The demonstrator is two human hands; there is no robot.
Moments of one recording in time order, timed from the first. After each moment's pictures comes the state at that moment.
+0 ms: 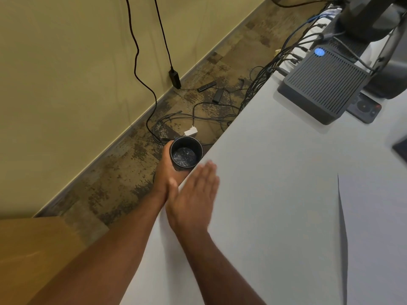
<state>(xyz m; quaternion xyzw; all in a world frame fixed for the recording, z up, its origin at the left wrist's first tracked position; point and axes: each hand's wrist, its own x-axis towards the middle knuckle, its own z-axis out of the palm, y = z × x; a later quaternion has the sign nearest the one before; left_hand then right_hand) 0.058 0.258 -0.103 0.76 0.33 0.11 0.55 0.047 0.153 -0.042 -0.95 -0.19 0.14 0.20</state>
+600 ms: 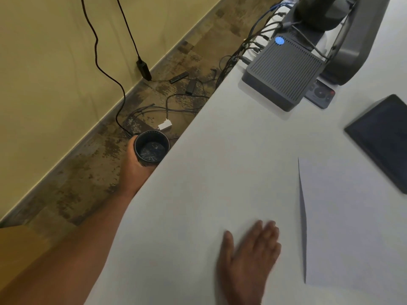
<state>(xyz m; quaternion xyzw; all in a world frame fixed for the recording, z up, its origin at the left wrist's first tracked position) 0.062 0.256 -0.100 0.75 0.33 0.13 0.56 0.012 -0.060 -0.055 -0.99 0.00 0.05 0.12</state>
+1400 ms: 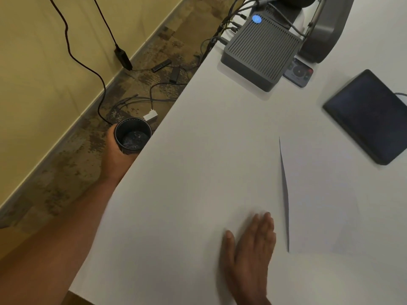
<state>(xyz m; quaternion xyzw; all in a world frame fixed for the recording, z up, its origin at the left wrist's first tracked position) 0.060 0.257 -0.100 0.75 0.32 0.13 0.56 -0.012 -0.106 -0.044 -0.98 -0.05 0.06 0.16</state>
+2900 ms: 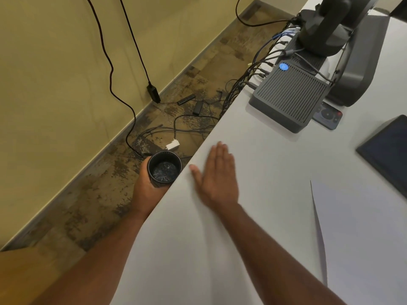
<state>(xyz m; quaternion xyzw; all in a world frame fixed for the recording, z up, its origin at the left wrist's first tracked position) 0.068 0.257 -0.097 0.75 0.33 0.14 0.56 0.182 0.099 -0.061 -0.96 -0.25 0.06 0.13</state>
